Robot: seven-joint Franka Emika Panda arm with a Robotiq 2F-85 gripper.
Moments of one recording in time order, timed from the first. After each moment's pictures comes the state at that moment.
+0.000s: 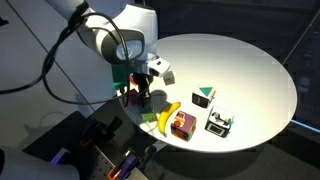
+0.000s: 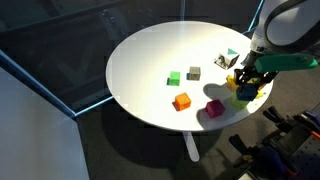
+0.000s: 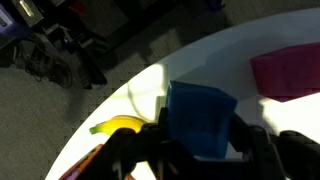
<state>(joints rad) 0.00 0.12 -0.07 -2.61 0.09 2.52 0.46</state>
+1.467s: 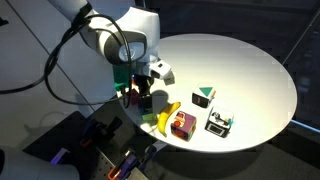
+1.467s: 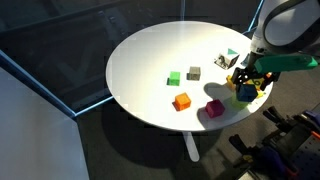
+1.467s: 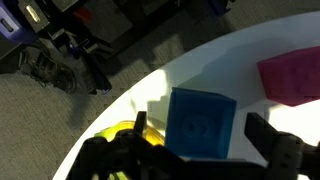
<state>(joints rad) 0.00 0.13 -0.08 -2.60 0.09 2.50 0.46</state>
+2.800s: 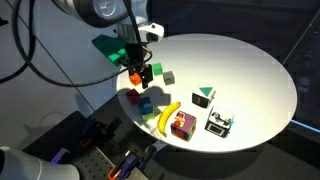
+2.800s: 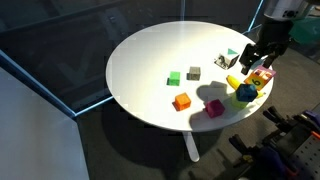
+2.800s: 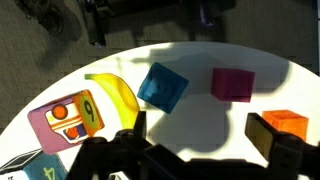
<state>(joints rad) 0.00 -0.16 -0.04 -2.61 0.08 2.32 0.12</state>
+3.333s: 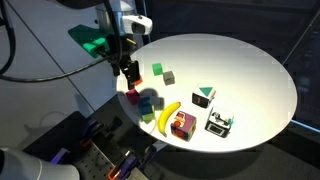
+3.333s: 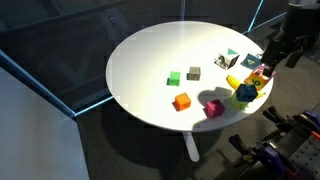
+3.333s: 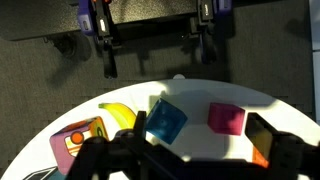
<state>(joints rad) 0.00 -0.35 -0.04 -2.66 0.05 2.10 0.11</state>
